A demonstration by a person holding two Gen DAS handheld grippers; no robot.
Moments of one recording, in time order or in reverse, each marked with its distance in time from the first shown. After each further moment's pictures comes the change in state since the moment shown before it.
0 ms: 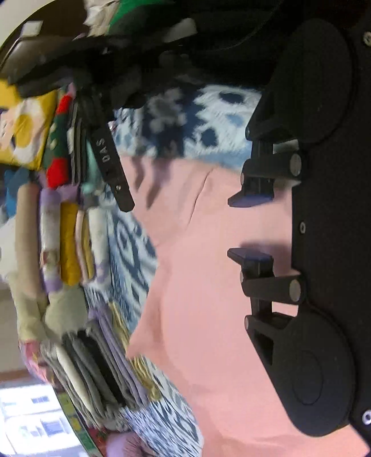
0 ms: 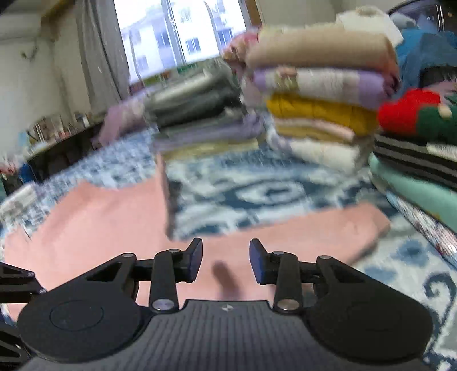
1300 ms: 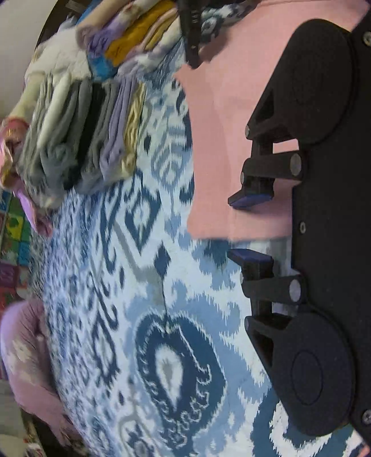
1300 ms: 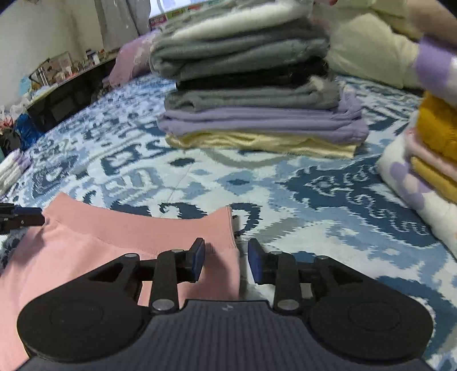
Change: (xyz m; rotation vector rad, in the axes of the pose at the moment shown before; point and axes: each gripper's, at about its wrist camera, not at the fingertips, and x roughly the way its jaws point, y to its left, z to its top) left arm 0.023 0.341 -0.018 -0.548 0.079 0.213; right arm 0.217 0.058 0.105 -0.097 0.332 0.056
